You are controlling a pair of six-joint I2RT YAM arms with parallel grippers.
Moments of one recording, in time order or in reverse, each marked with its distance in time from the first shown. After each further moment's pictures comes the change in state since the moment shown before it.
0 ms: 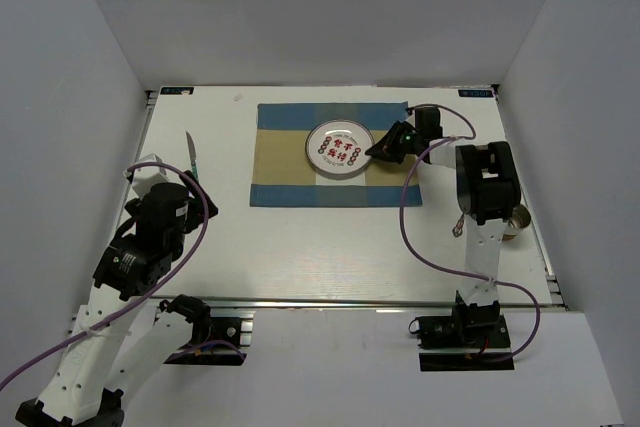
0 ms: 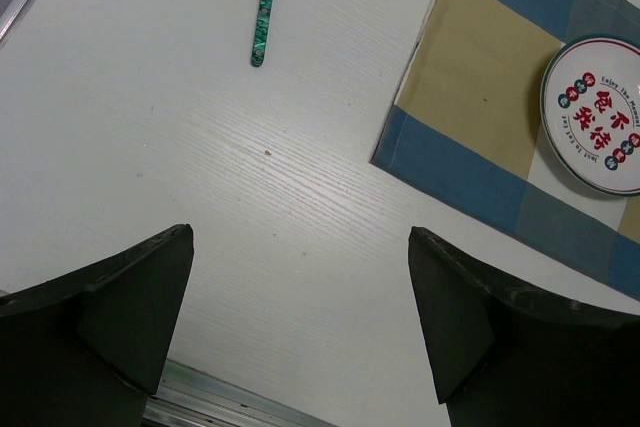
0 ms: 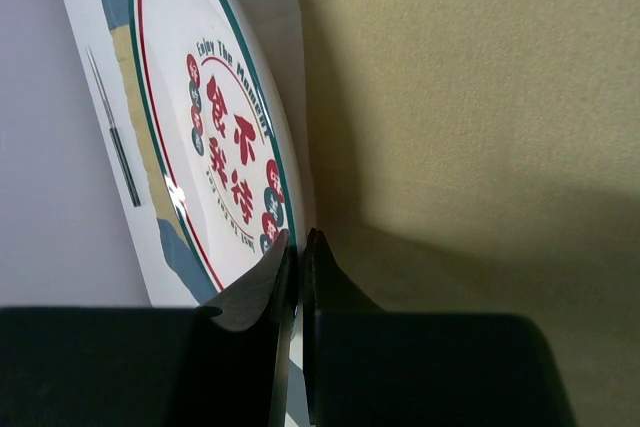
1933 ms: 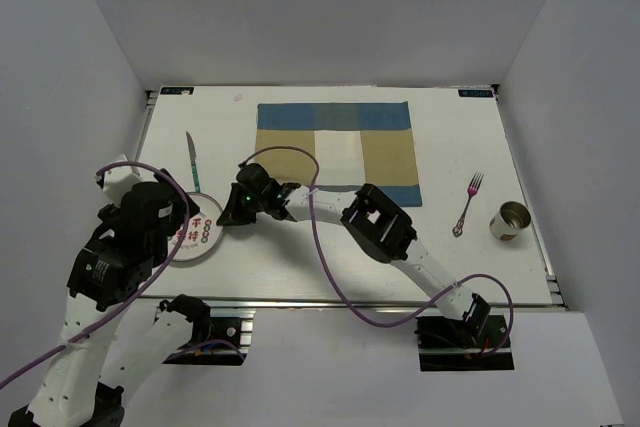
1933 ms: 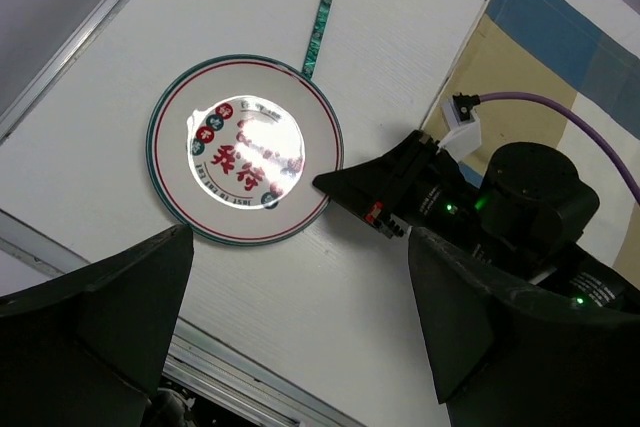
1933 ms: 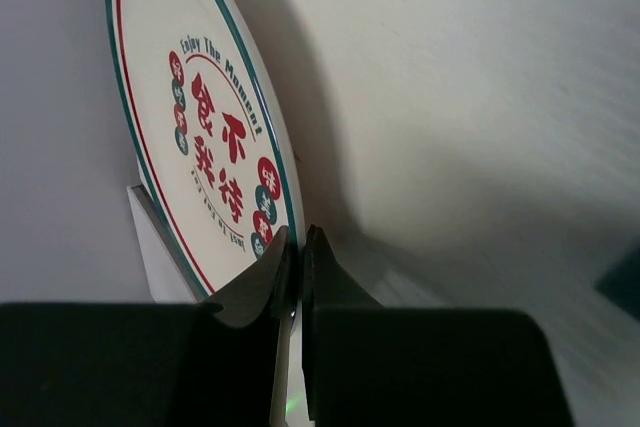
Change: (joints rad) left arm -0.002 0.030 0.212 -0.236 -0.103 -0.096; right arm 0.887 0.335 0.555 -0.101 0.365 0.306
